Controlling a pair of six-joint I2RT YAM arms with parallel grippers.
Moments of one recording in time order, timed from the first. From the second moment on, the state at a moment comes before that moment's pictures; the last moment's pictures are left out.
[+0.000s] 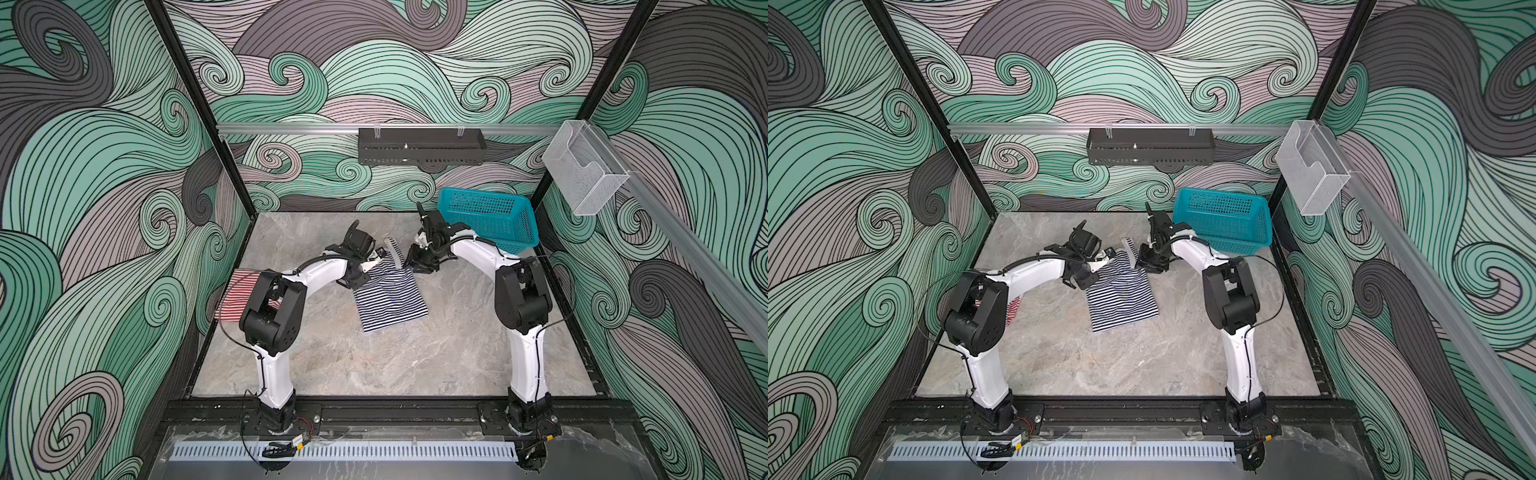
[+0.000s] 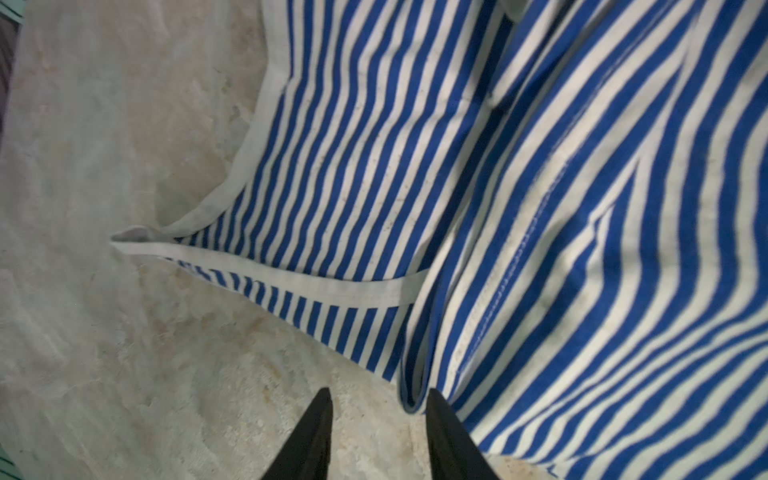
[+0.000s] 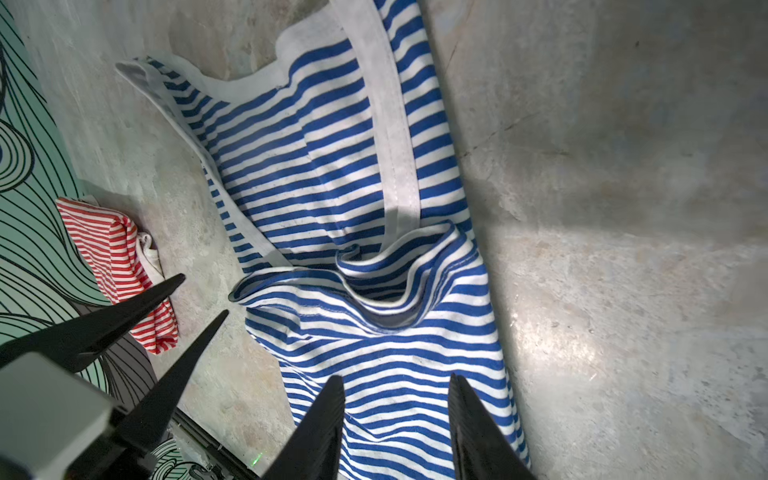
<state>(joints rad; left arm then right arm) -0.46 1.86 1.33 -0.58 -0.15 0.54 0.42 2.11 1.71 -0.80 -0.41 0.53</state>
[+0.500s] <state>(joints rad) -0.46 1.87 1.32 -0.64 0.07 0.53 0.48 2.11 1.64 -0.72 -0.41 0.56</state>
